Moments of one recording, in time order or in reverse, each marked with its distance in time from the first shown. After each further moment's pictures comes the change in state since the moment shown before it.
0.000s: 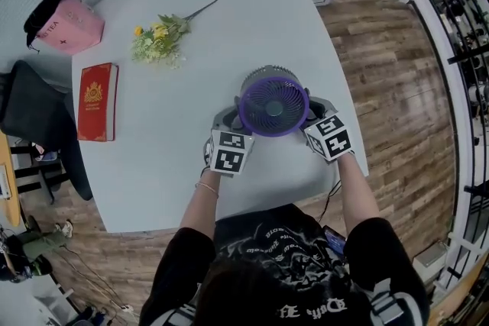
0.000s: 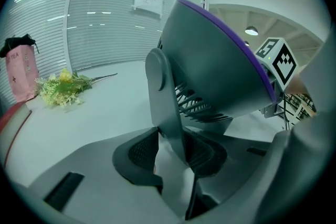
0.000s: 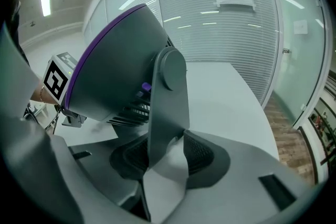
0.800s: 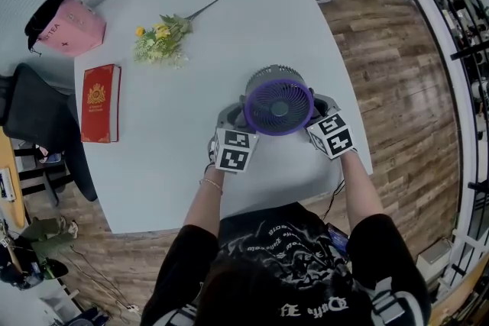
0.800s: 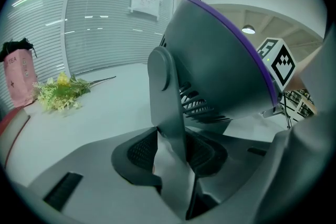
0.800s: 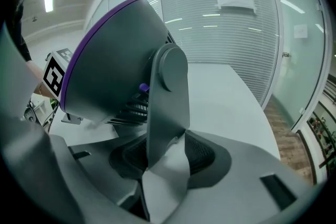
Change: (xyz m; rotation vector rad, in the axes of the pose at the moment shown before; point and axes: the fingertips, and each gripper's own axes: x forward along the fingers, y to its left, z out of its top) left arm 0.006 0.004 -0.001 0.037 -0.022 0.004; right arm 0.009 -0.002 -0.004 -0.017 -0.021 -0.016
